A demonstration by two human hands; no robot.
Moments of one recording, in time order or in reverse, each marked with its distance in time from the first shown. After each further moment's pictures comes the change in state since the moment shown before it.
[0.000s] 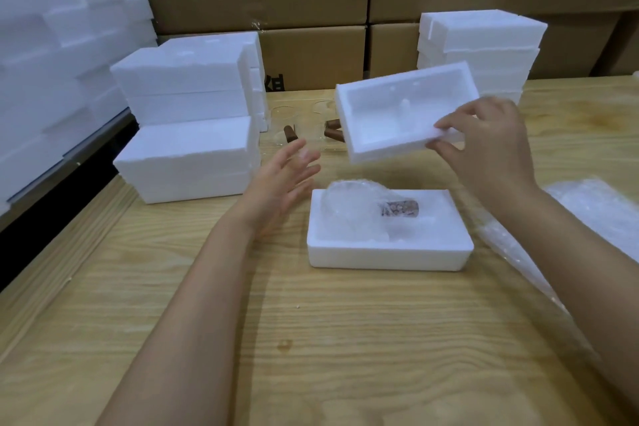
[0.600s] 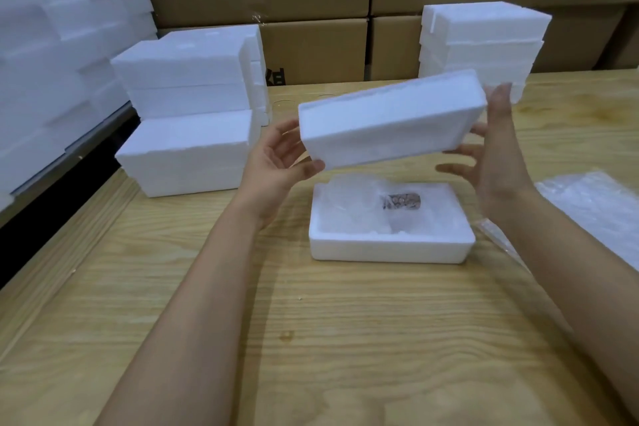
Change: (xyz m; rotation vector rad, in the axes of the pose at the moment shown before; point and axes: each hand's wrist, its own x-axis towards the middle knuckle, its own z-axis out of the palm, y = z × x) left_hand -0.003 0.003 0.004 -0.054 0.051 0.288; right_hand -0.015 -0.019 -0.007 1.143 -0.131 0.689
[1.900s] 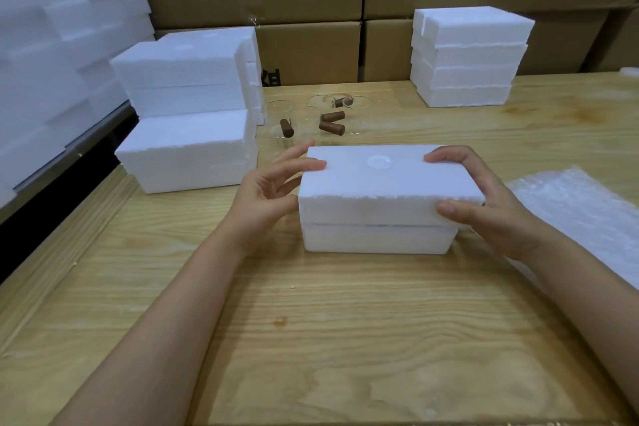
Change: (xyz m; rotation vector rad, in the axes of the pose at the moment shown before) left_hand -0.047 0.015 0.004 0.190 -0.201 0.033; right_hand -0.042 0.013 -0.042 -0.208 -0.554 -0.209
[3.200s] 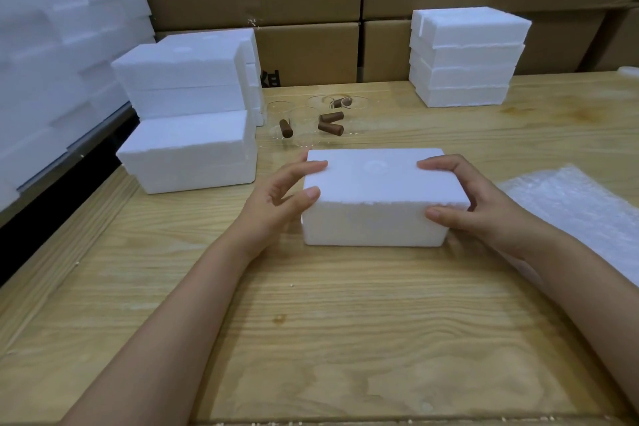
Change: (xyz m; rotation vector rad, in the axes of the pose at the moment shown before) left_hand -0.005 -0.005 0.007 0.101 -0.023 -0.087; right_hand -0.005 0.012 -0.009 0.028 -0.047 0.125
